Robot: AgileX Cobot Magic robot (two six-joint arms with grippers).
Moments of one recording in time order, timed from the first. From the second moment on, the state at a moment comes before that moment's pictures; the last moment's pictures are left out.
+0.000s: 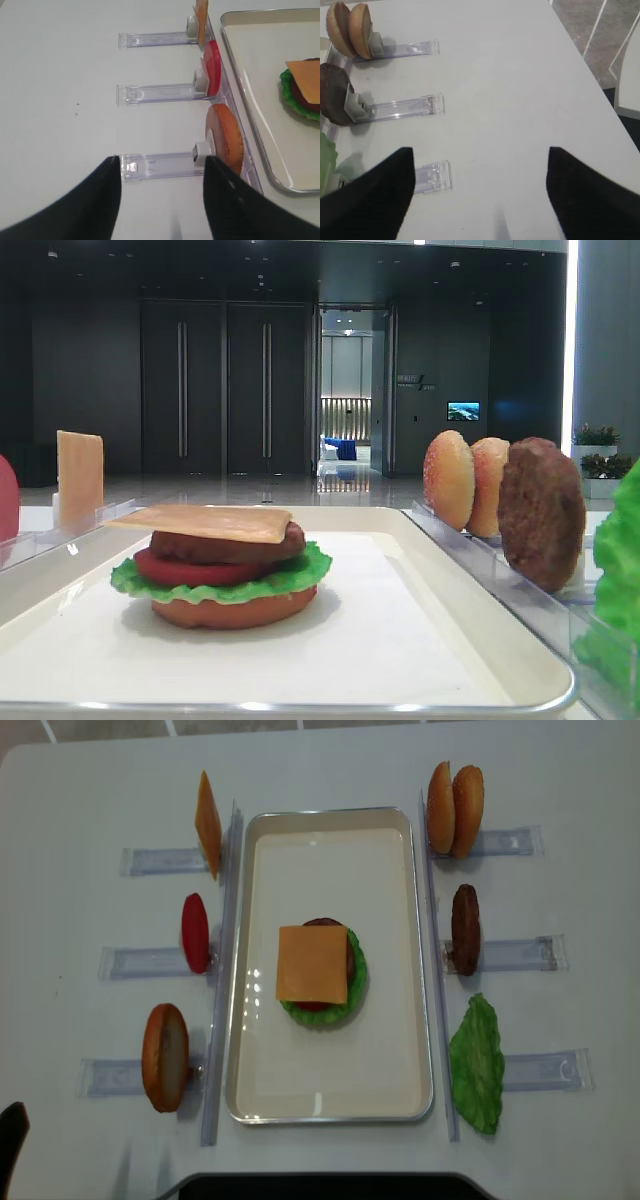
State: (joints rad) left arm 0.01 -0.01 -0.47 -0.01 1.11 0.04; right arm -0.10 -0.01 -0.51 0.02 1.13 -0.01
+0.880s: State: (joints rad) left arm 0.01 -0.01 -0.47 -0.01 1.11 0.04; right arm -0.10 -0.01 -0.51 0.02 1.13 -0.01
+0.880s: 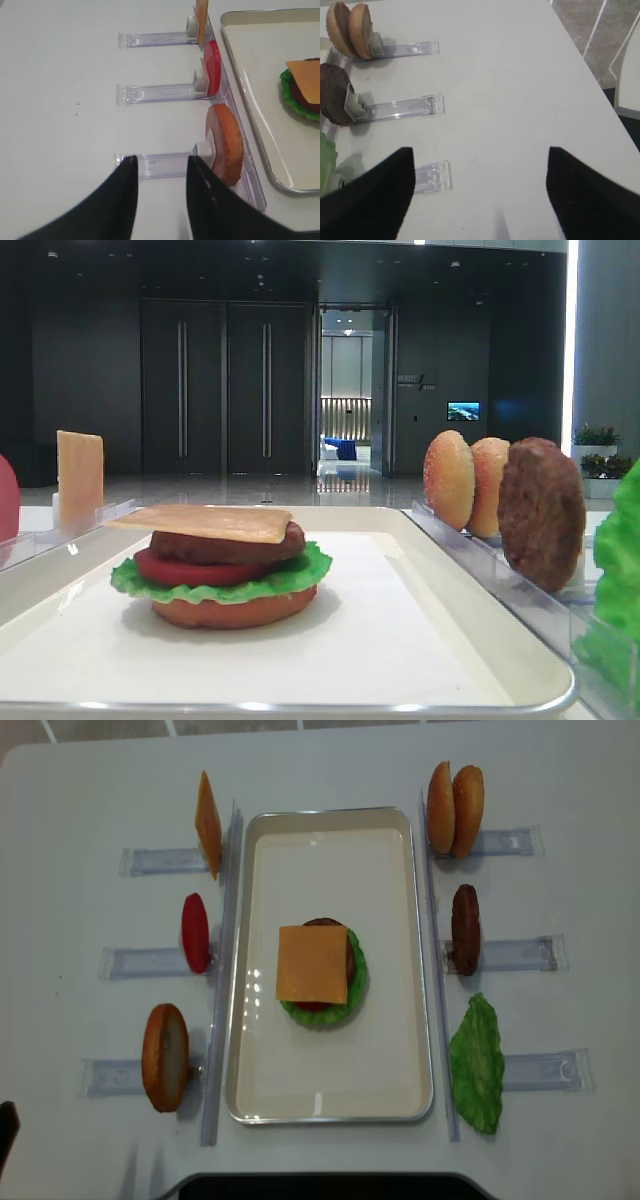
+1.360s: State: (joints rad) left arm 0.01 -0.01 -0.47 -0.01 1.11 0.04; right arm -0.10 -0.01 -0.51 0.02 1.13 -0.01
